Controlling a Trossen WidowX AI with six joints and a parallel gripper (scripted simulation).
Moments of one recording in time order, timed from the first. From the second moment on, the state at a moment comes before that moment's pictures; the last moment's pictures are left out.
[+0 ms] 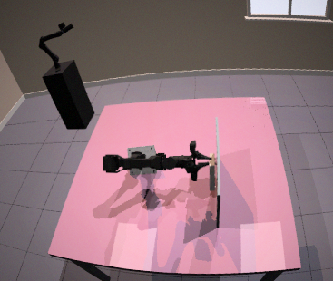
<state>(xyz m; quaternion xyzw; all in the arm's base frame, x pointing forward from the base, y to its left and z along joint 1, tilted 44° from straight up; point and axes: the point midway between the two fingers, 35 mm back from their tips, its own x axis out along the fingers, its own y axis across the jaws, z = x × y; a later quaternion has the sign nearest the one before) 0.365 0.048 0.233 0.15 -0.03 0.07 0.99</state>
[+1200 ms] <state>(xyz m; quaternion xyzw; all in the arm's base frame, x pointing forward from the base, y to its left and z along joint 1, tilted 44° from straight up) 0.364 0.047 0.234 0.15 -0.02 0.07 0.99</state>
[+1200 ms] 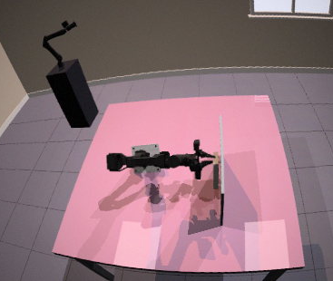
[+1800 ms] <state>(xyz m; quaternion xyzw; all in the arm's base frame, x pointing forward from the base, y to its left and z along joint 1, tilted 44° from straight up) 0.364 0.046 0.238 0.15 -0.02 0.07 0.99</state>
